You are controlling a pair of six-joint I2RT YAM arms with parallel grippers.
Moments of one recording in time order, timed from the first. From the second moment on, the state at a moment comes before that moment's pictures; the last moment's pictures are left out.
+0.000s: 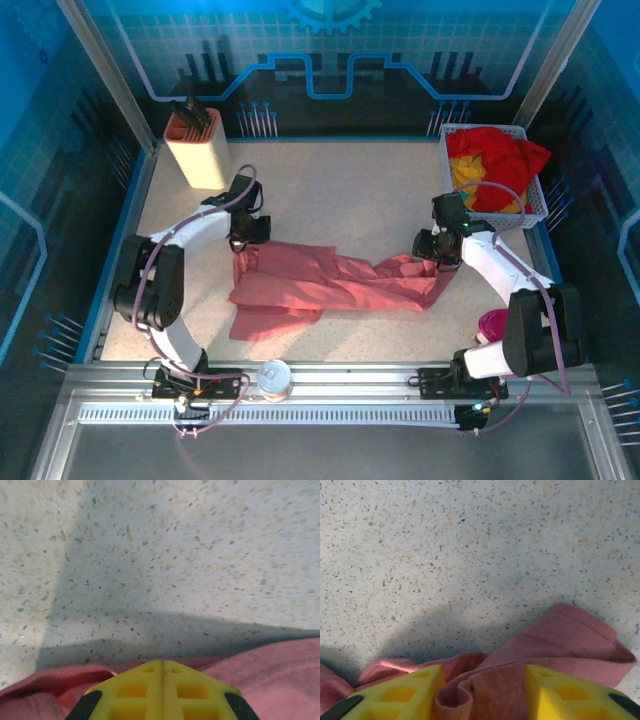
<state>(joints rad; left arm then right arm) -0.23 1.69 1.12 -0.58 0.07 -0.35 0.14 1.40 0.89 -0.64 0.00 0.40</state>
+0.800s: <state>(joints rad) -0.26 1.25 1.07 -0.73 0.06 -0.38 0.13 1.37 0.94 -0.67 -0.01 0.39</state>
